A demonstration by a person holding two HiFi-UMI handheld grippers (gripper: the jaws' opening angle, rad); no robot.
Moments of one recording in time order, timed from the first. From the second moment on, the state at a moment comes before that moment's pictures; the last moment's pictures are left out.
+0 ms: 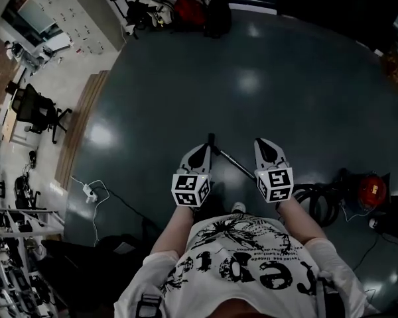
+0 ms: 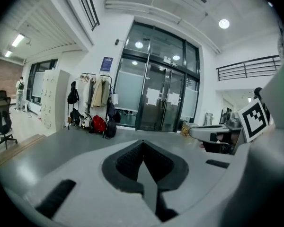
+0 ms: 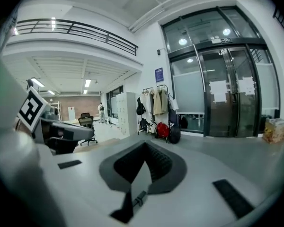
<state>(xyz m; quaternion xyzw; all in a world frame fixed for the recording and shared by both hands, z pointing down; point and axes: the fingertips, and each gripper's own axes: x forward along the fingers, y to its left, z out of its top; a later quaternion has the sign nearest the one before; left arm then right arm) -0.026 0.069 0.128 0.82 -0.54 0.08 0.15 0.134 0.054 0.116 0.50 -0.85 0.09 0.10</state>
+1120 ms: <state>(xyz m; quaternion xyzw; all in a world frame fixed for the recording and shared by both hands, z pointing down) -0.032 0.088 0.089 0.82 -0.56 0.05 0.14 0.145 0.081 0.088 0.49 -0.87 0.02 0.09</state>
